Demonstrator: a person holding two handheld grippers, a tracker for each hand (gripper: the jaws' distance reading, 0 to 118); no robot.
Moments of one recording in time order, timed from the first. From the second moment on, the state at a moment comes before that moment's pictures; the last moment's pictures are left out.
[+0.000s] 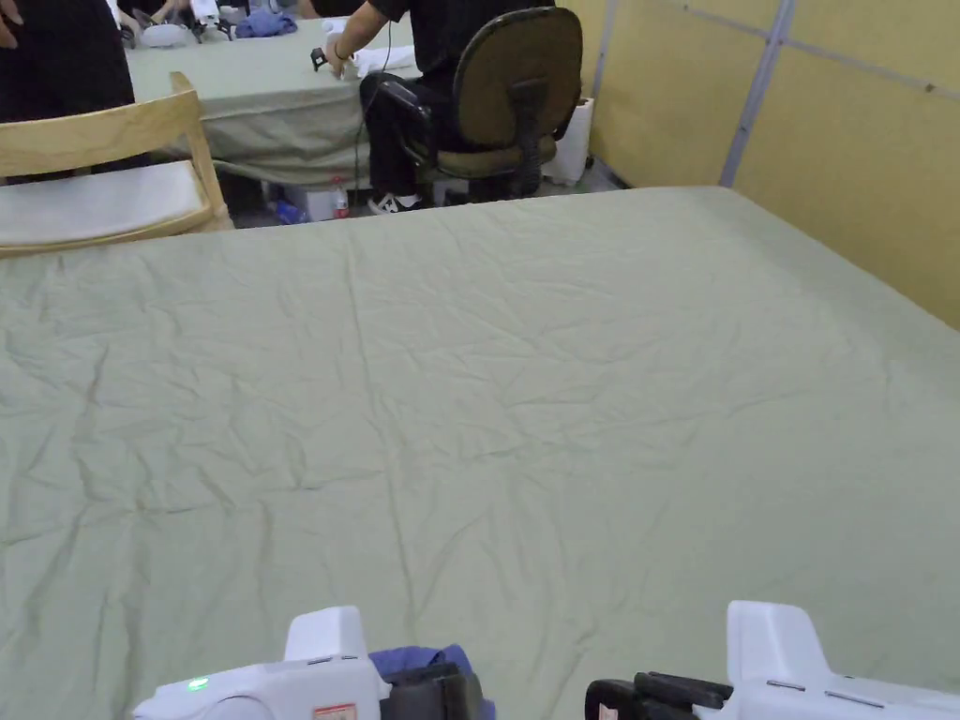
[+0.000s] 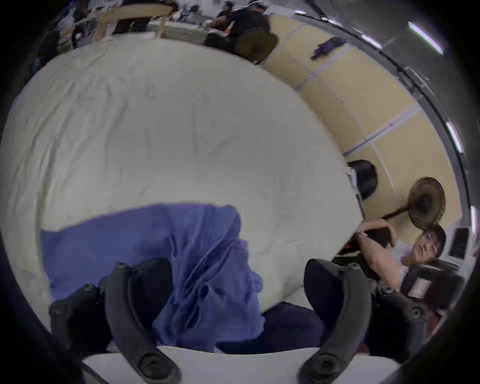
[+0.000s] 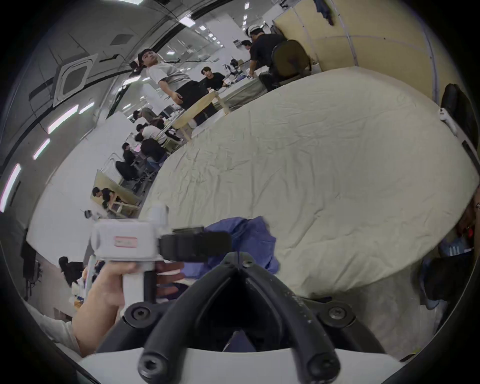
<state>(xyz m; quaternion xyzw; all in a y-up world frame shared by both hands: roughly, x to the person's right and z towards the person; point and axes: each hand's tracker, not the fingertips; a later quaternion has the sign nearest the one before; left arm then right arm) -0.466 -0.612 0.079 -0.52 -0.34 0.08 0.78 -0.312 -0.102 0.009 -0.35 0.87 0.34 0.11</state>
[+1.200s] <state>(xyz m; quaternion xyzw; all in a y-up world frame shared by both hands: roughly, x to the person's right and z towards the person) -0.006 -0.650 0.496 -0.01 0.63 0.53 0.57 -0.326 -0.093 0.023 -0.39 0.85 0.33 0.14</state>
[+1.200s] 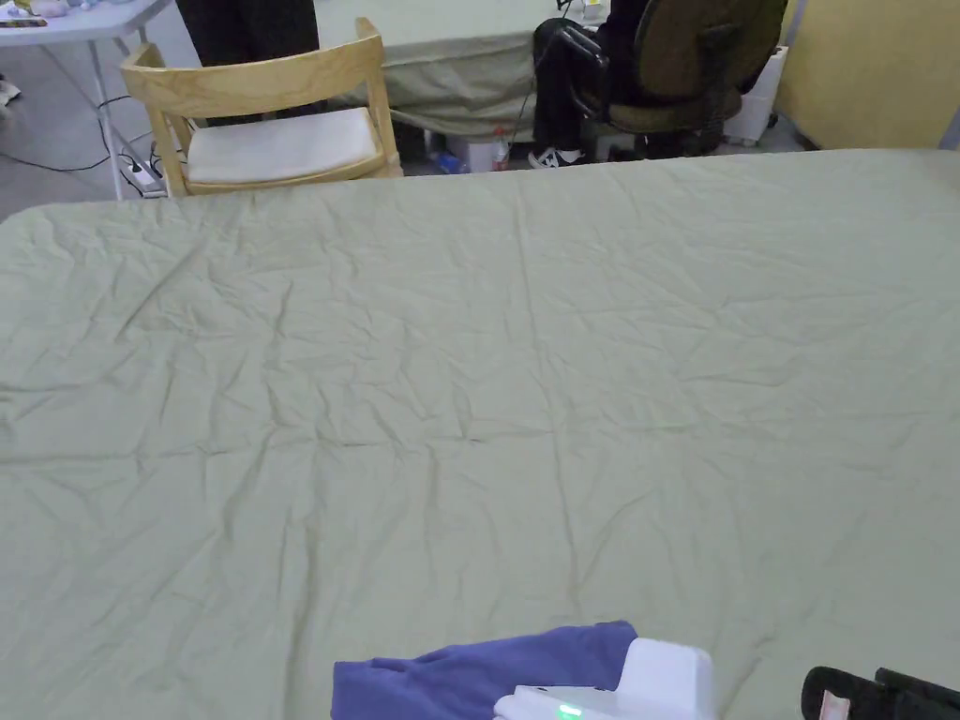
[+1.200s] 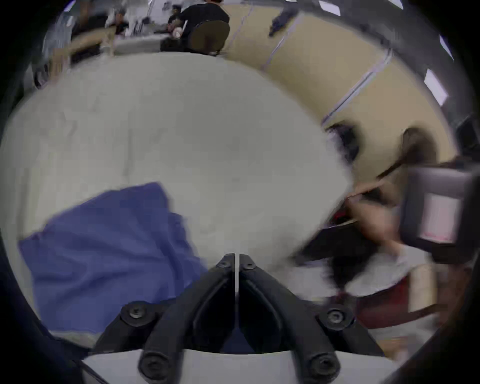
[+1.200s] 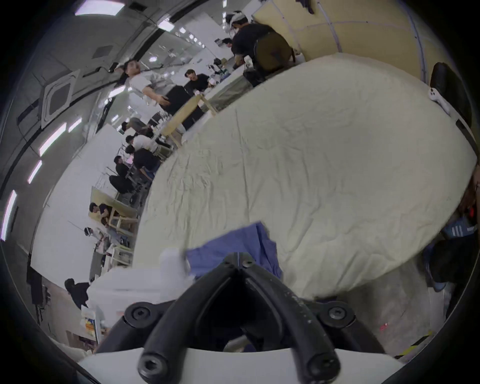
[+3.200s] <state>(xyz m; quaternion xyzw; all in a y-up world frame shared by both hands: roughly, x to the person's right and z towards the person) 0.643 -0.523 0.629 0.04 0.78 0.57 0.25 -0.083 -0.128 0.252 -0.27 0.86 0.43 -0.05</state>
